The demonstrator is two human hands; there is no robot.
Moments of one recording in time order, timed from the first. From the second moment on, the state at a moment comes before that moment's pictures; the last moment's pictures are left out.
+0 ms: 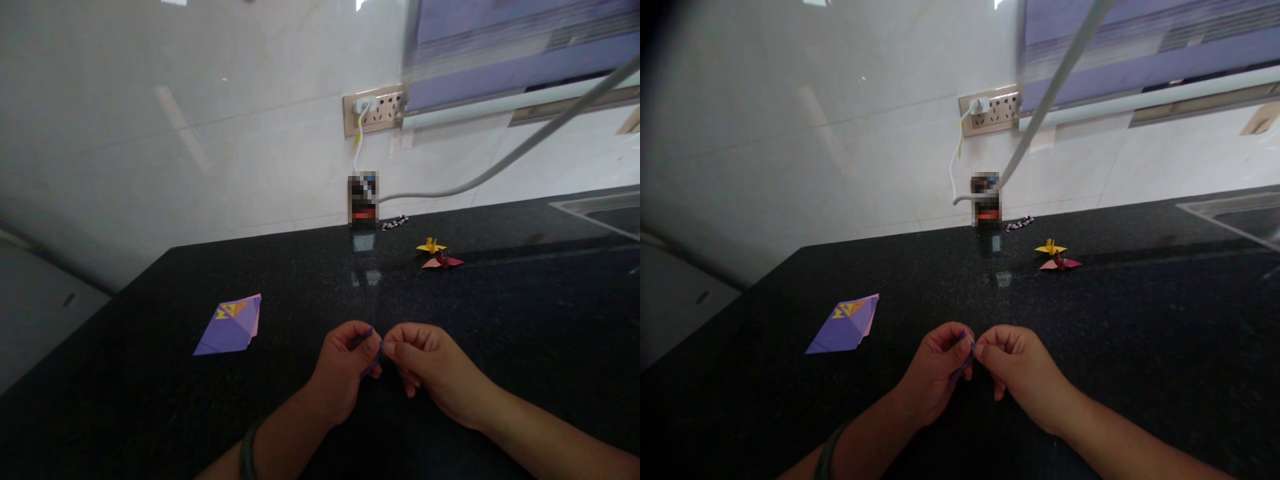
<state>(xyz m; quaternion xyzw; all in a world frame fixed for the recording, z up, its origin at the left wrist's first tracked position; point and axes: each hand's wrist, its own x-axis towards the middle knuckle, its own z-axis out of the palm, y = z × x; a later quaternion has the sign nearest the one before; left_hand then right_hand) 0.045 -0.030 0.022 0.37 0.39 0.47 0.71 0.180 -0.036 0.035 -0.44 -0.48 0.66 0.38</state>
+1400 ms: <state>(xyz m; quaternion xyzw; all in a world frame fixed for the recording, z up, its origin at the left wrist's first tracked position) 0.043 -0.029 0.018 0.37 0.40 0.45 0.71 0.185 -0.036 0.033 -0.49 -0.64 0.45 0.39</state>
